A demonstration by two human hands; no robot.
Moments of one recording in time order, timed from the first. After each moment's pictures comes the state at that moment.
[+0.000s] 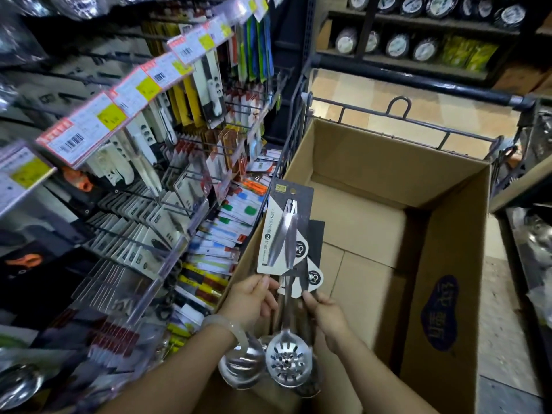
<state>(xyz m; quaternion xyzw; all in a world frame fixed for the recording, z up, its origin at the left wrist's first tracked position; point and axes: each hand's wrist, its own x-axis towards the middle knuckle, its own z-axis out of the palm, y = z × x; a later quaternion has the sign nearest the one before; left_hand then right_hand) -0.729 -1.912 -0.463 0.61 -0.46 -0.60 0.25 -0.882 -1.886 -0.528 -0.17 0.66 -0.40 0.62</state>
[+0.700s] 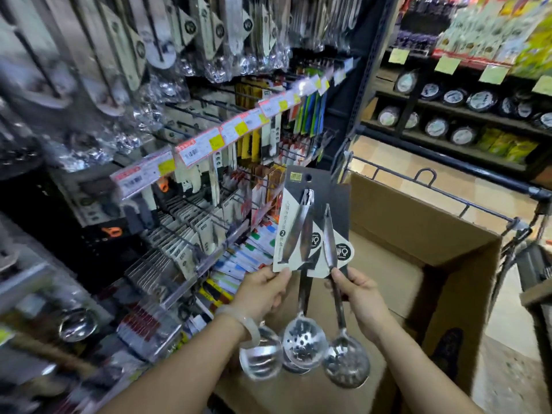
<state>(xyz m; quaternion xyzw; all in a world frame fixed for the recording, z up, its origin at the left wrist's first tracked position) -0.713 -1.873 -0.383 0.56 -0.37 -0.63 0.41 -0.899 -1.897 -0.407 -0.44 0.56 -0.43 0.55</state>
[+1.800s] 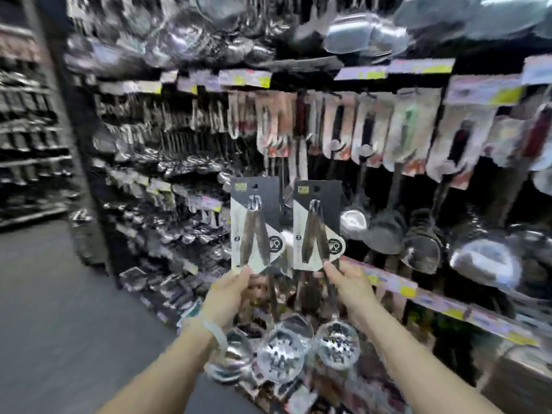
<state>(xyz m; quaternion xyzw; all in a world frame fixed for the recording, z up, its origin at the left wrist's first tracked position) -0.424 -0.999 -0.271 0.63 0.10 0.04 0.77 -0.395 -1.213 -0.246 -0.73 -0.03 -0.03 0.68</state>
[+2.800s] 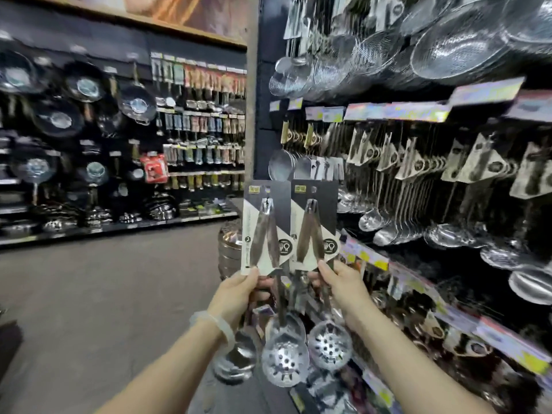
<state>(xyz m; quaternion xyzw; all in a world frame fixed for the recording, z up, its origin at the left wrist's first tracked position) -0.236 -0.403 -0.232 0.60 0.21 0.23 0.74 -0.123 -0.549 -0.209 -0.68 -0.20 0.15 0.69</state>
